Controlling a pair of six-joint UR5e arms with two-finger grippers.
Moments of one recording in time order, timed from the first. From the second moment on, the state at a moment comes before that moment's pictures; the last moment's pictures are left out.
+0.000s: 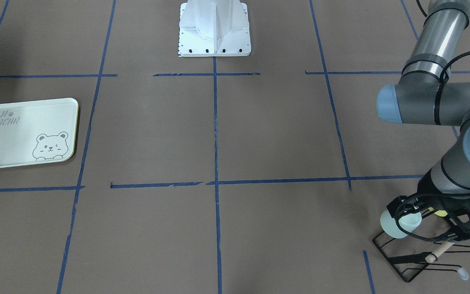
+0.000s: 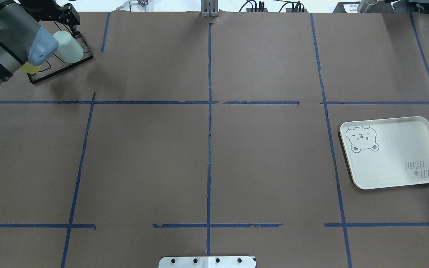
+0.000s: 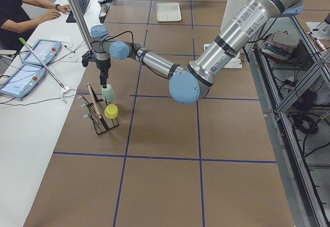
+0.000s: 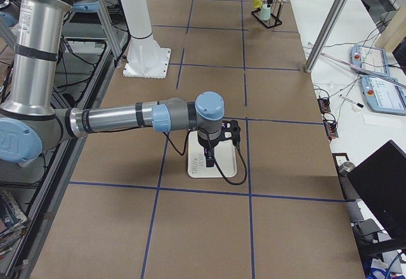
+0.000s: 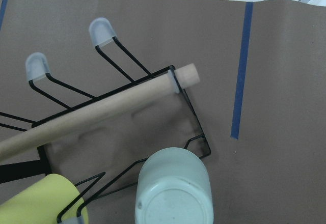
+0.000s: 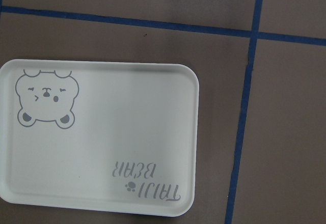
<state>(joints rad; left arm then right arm) -1.12 -2.29 -1.24 -1.61 -2.05 -0.73 1.45 -1.79 1.94 -1.59 2.39 0.06</state>
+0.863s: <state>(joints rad) -1.12 -2.30 -1.17 -1.66 -2.06 -0.66 1.44 -1.79 1.94 -1.59 2.39 0.06</state>
